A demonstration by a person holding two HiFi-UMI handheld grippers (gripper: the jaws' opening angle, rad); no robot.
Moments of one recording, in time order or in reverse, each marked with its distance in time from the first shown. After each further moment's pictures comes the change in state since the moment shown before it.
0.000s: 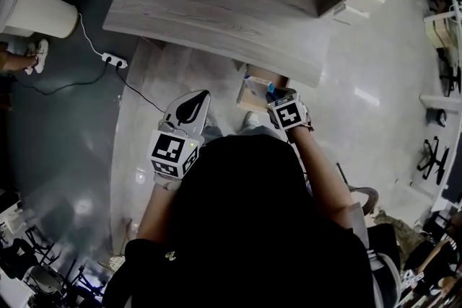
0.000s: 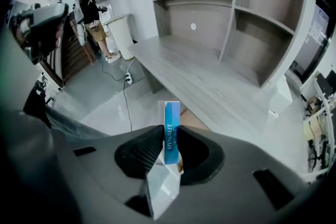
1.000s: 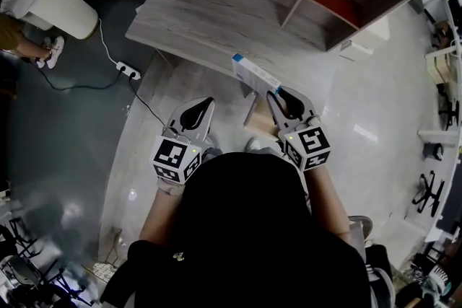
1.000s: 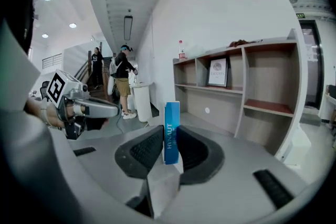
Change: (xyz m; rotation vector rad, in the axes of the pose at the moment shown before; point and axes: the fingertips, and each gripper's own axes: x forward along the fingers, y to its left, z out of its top) left arm -0.038 0.025 0.044 -0.004 -0.142 0.068; right arm -0.184 0.068 0.175 -0.113 -0.763 0.101
